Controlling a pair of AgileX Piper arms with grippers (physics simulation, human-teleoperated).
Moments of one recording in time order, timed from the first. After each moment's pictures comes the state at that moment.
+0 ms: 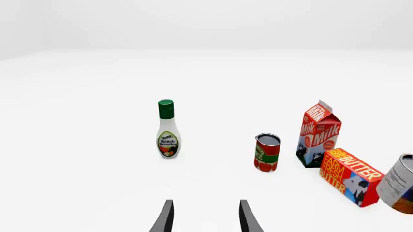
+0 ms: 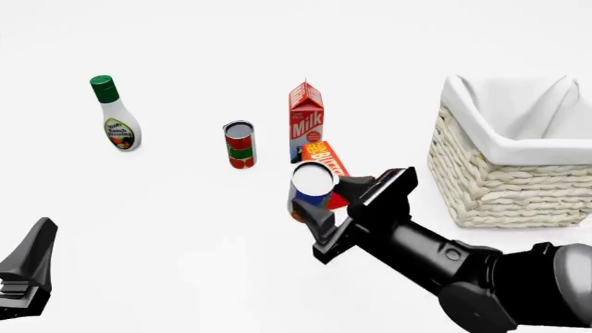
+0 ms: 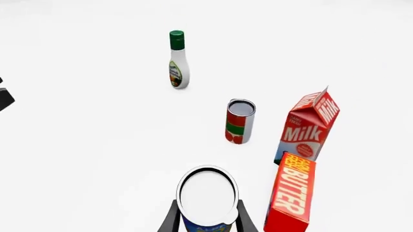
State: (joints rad) left arm 0.00 0.00 0.00 0.00 0.00; right arm 0.77 1.52 -0.42 -0.87 -0.02
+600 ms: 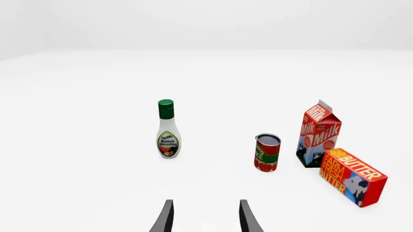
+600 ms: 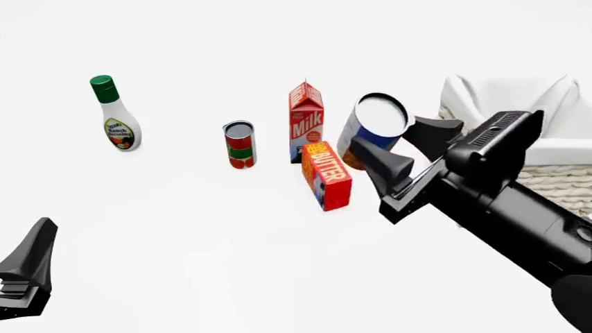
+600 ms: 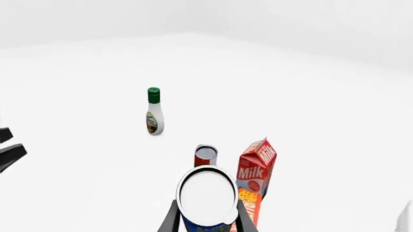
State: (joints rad) left arm 0.00 0.00 0.00 0.00 0.00; right arm 0.68 1.03 -0.43 -0.54 -0.07
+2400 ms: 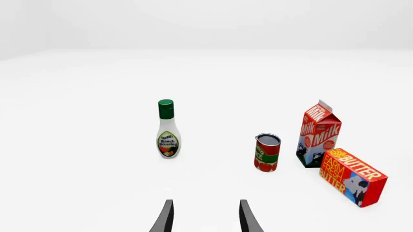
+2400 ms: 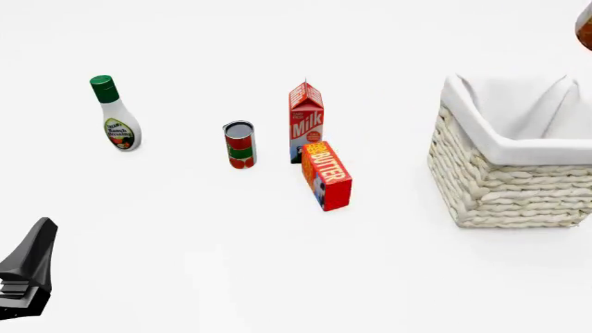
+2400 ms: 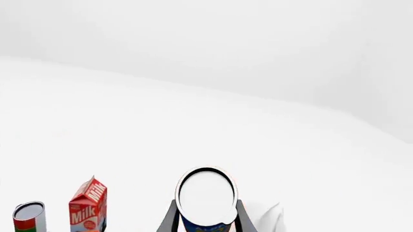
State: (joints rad) left arm 0.00 0.00 0.00 0.00 0.00; right arm 0.02 0.67 -0.71 -0.05 -0.17
